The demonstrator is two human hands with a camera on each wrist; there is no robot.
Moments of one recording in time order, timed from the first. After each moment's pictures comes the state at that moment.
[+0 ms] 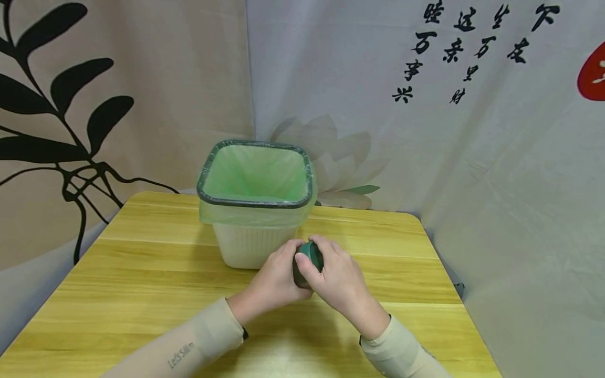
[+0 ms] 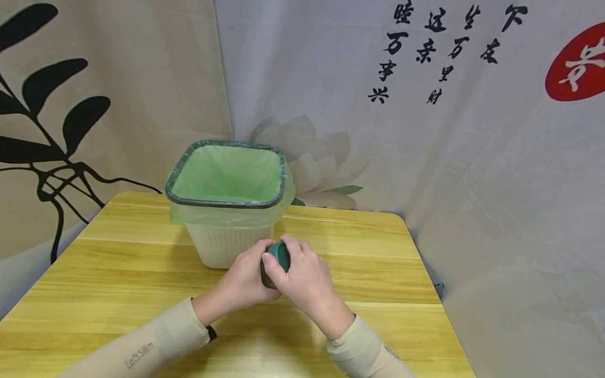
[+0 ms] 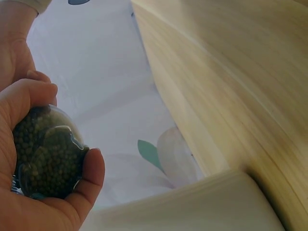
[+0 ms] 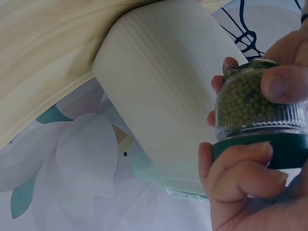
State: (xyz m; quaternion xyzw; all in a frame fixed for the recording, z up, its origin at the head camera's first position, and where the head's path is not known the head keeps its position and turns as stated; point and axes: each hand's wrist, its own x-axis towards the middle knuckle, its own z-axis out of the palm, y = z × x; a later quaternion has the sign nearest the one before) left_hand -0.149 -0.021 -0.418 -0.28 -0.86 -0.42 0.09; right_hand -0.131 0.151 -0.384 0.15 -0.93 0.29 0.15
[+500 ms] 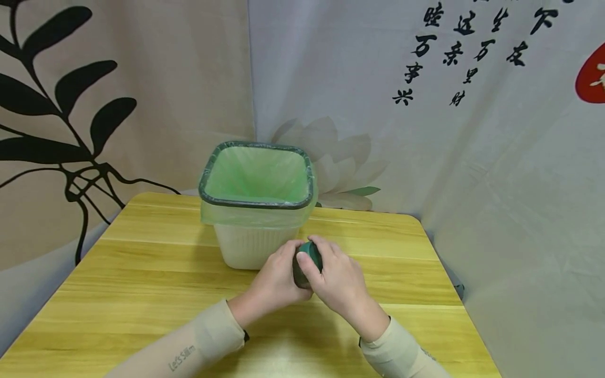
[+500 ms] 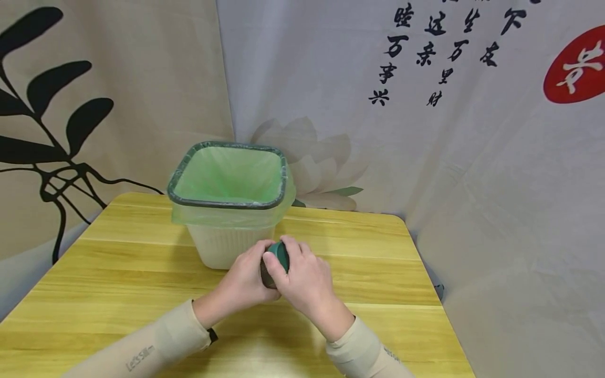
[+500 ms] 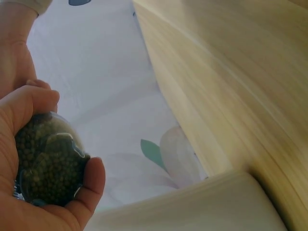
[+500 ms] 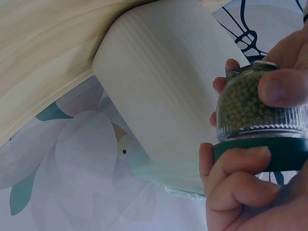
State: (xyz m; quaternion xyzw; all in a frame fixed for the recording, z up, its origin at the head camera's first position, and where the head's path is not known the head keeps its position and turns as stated) left_hand -0.147 -0.022 -0.419 -0.27 -0.86 -0.42 0.10; right_hand -0.128 0.149 -0.385 0.15 -0.94 0.25 0.17
